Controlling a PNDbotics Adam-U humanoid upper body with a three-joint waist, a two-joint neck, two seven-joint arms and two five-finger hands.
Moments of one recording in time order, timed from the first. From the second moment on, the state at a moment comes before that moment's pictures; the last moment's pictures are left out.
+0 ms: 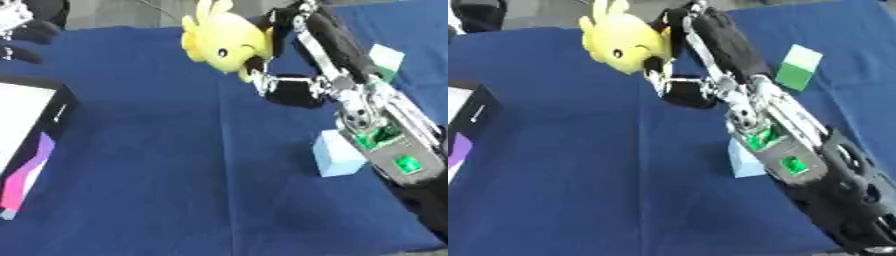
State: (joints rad) left arm -0.74 0.83 -0.32 -1.98 0.42 0.77 -0.01; right arm -0.69 -0.49 0.48 -1.98 0.74 0.35 0.00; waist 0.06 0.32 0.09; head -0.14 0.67
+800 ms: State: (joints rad) left arm -0.83 0.80 -0.47 -1.99 0.27 0.86 -0.22; right arm -0.72 -0.39 0.60 -1.98 0.98 0.27 0.02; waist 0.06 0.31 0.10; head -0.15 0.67
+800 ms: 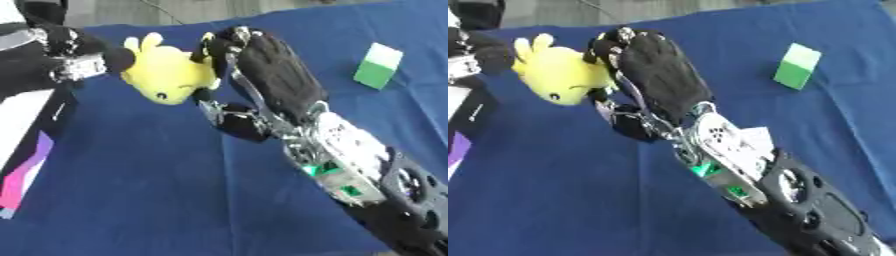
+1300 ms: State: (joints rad) left arm -0.86 0.78 -0.50 -1.98 0.16 0.80 -0.40; right arm -0.75 -0.36 0.62 -1.98 0.95 0.23 0.02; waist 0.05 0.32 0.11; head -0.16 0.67
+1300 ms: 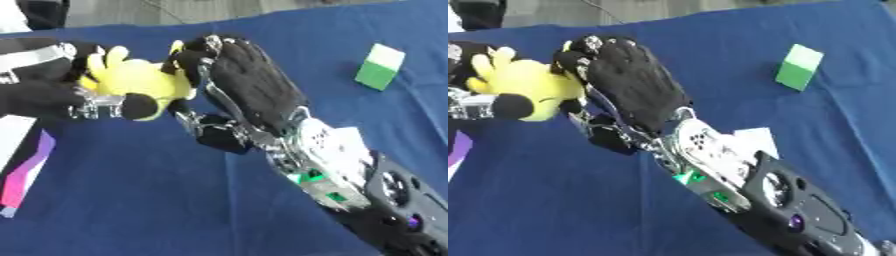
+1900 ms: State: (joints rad) left arm -0.84 0.75 -0.49 -1.91 0.15 0.83 -0.22; right arm -0.75 -0.37 0.62 -1.98 0.88 0.19 0.02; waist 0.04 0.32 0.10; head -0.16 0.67
